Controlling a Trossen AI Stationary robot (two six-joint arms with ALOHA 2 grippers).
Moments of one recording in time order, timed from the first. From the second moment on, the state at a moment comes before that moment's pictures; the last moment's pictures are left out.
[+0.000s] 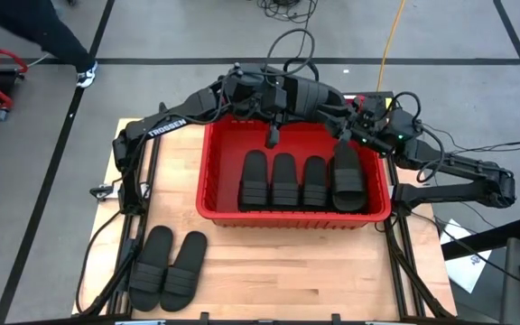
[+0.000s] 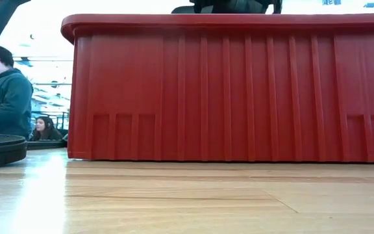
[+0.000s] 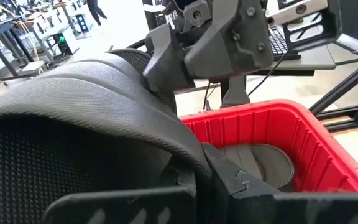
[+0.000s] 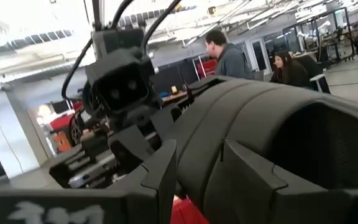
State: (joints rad) left arm 0.32 1.90 2.07 -0.44 0.41 0.28; right arm -0.35 0.95 0.85 0.28 0.07 0.33
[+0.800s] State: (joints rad) left arm 0.35 1.84 2.07 -0.46 0.44 0.32; right arm -0.39 0.83 0.91 0.08 0.07 0.32
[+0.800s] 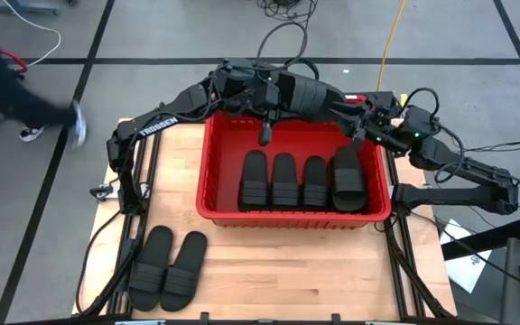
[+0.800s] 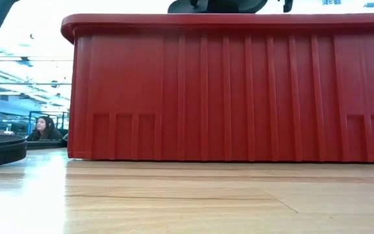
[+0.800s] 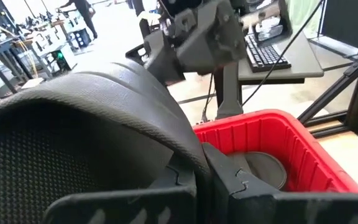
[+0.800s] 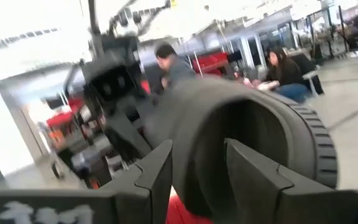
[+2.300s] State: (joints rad) left arm 0.29 1.84 2.07 -0.62 0.34 0.31; right arm -0.39 1.05 0.93 0.35 -0.10 0.41
